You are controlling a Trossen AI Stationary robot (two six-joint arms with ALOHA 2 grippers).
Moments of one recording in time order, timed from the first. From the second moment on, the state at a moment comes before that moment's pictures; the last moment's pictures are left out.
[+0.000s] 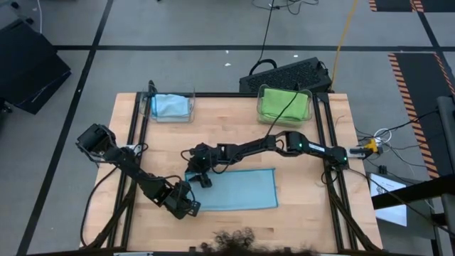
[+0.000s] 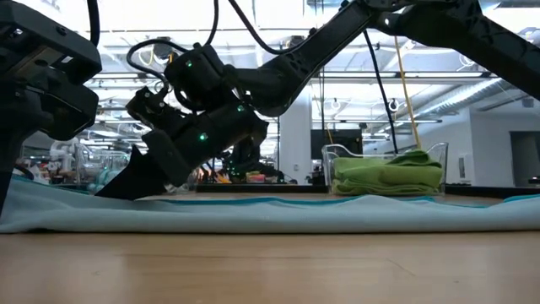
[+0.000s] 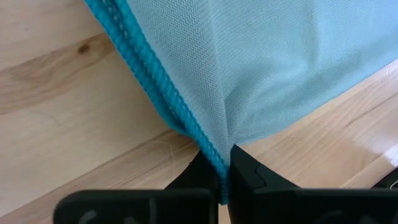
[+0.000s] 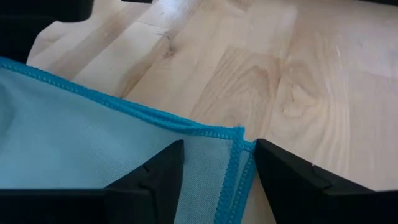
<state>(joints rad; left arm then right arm) -0.65 1.68 0.77 -0.31 -0.03 -1.87 -0.01 2.53 1.81 0.11 -0.33 -0.22</state>
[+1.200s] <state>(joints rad) -0.66 1.68 0.77 -0.31 -0.04 -1.86 0.01 2.50 1.69 0.17 -0.29 -0.21</state>
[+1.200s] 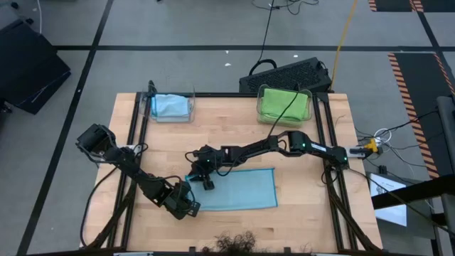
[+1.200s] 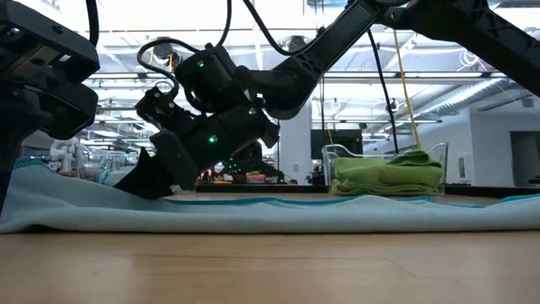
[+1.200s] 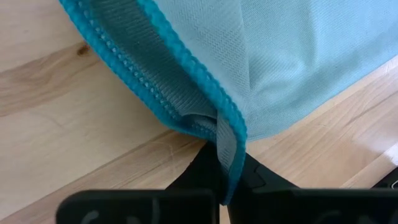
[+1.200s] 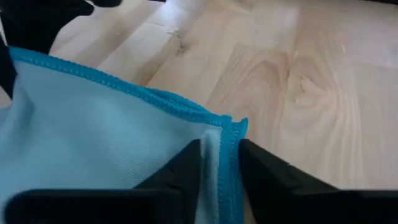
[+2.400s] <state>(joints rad) -0.31 1.30 0.76 -0.54 -0.29 -1.36 -0.19 2.01 1.54 -0.33 -0.24 0.10</state>
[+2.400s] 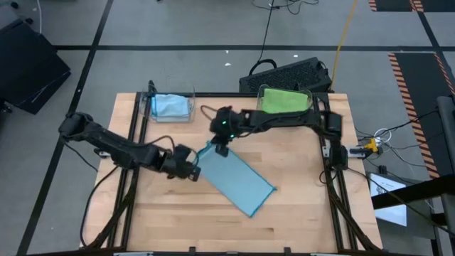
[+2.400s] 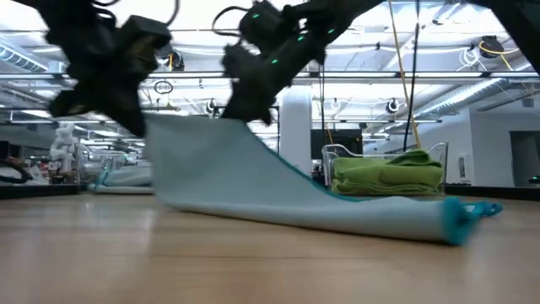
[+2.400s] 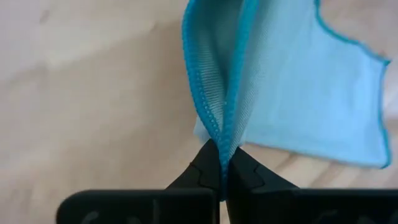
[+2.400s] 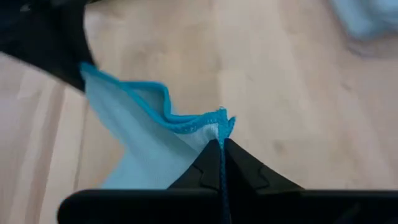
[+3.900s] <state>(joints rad) -0.29 1.41 1.59 -0.55 0.03 -0.74 0.19 1.21 1.23 -0.14 -0.18 0.80</state>
